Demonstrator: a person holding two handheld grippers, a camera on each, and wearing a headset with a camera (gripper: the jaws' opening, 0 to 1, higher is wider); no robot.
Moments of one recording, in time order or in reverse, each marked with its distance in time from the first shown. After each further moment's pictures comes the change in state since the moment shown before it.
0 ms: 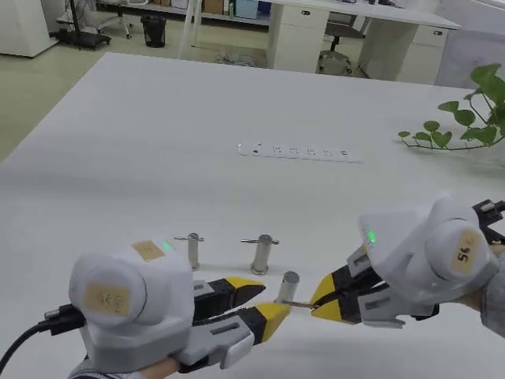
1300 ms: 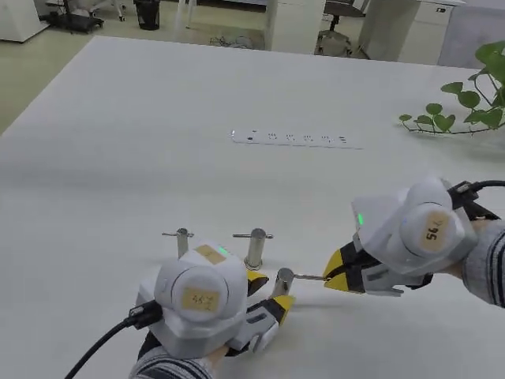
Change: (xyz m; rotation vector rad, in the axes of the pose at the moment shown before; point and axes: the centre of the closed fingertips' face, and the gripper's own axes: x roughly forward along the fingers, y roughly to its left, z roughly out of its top) left arm 0.065 0.031 -0.035 0.045 0.112 0.129; right arm 0.016 -0.040 -0.051 -0.024 0.136 -0.026
